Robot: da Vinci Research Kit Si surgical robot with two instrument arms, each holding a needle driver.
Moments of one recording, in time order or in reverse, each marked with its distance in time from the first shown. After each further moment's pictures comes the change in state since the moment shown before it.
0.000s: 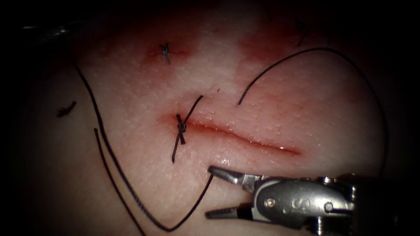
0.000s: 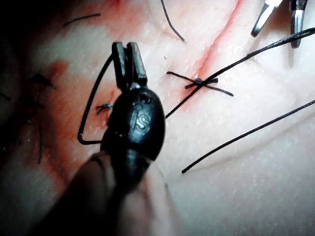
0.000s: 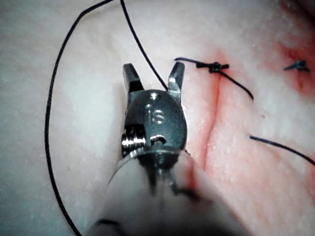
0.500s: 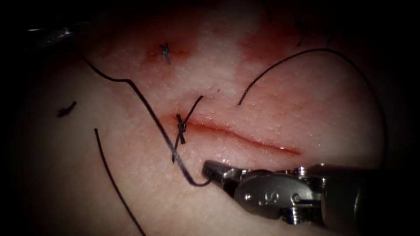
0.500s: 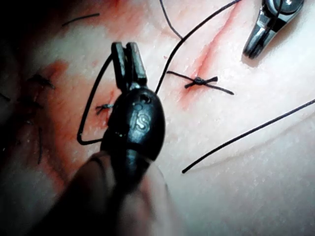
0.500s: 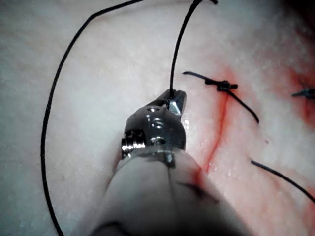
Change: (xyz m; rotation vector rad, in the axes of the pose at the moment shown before) right arm -0.002 -0.001 0.001 -0.034 -0.230 -0.118; left arm 0.000 0.000 0.000 0.002 0.000 0.002
